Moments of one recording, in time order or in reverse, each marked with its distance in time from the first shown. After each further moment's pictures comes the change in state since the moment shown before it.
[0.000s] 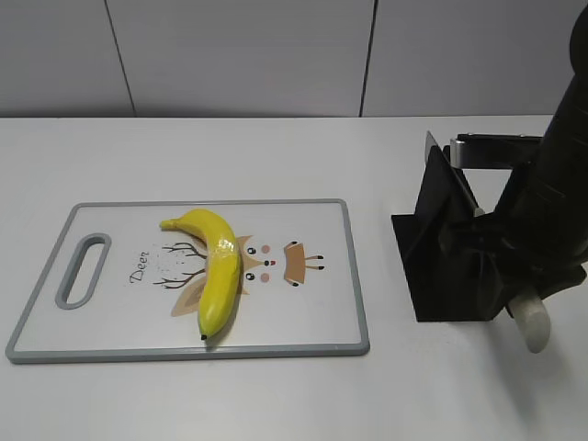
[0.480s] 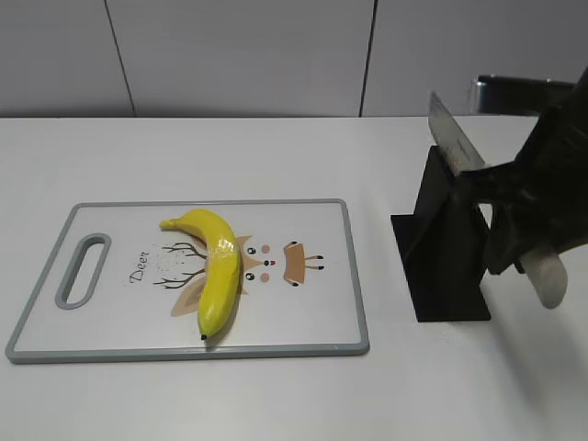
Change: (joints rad) left arm 0.000 0.000 0.000 0.000 0.000 0.000; right arm 0.000 -0.096 -0.067 -0.006 0.045 0.011
